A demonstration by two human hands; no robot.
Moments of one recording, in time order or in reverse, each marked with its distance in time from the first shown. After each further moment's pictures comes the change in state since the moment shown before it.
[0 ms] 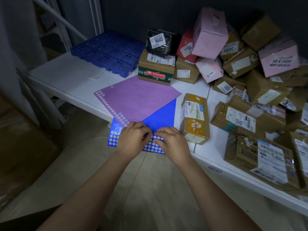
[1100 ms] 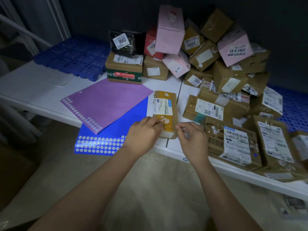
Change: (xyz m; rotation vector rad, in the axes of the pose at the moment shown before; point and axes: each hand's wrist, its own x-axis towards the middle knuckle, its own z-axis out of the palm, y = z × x) left_hand 0.035 0.098 0.028 0.258 0.058 0.433; right_hand -0.055 0.062 -0.086 0.092 0.424 0.372
